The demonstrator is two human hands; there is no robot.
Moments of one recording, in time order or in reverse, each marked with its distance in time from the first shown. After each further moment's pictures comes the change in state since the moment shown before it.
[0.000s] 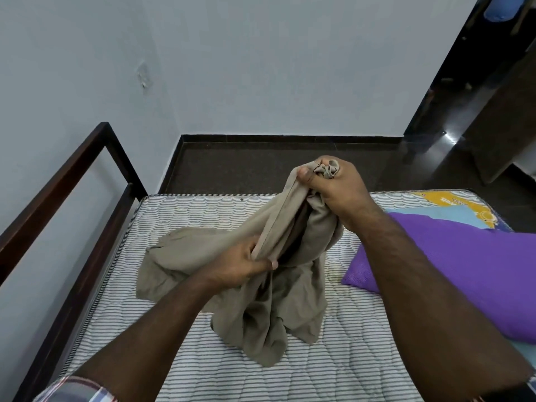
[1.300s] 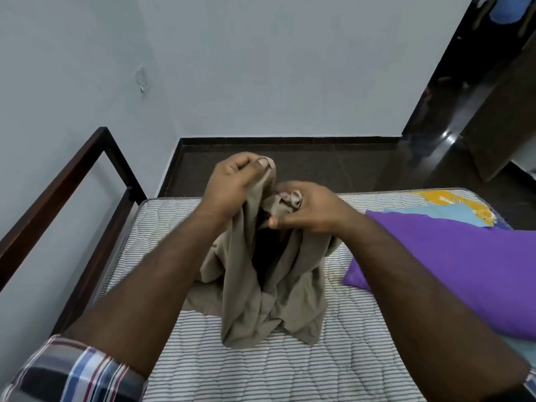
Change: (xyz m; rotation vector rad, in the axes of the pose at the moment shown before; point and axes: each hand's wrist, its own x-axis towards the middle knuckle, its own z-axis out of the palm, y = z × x) left_hand 0.031 0.117 -0.036 -0.253 0.427 0.365; right_hand -0.011 -0.007 0.013 -0.433 -0.471 0.022
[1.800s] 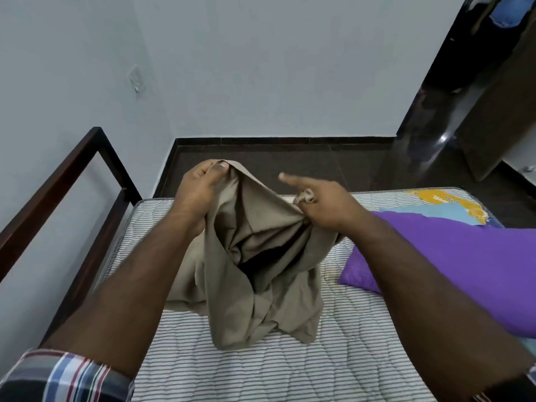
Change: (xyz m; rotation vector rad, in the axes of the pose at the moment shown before) left_hand 0.001 -0.020 -0.037 -0.117 0.172 -0.233; right_hand -0.003 0.027 -0.011 -0.238 0.192 0.058
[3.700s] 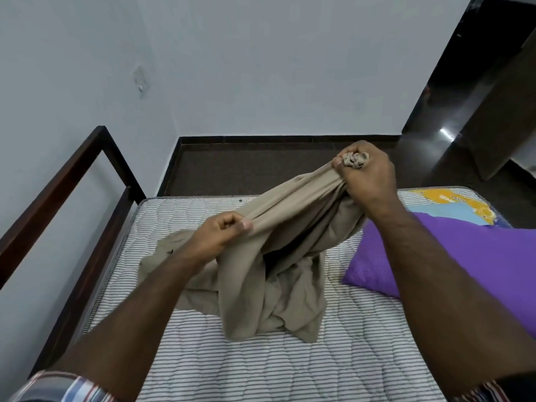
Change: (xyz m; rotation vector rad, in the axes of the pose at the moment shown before) left_hand -0.033 -0.062 -0.024 0.345 -0.327 -0.085; right_hand 0.013 0.024 -0.035 0.244 0.602 0.143
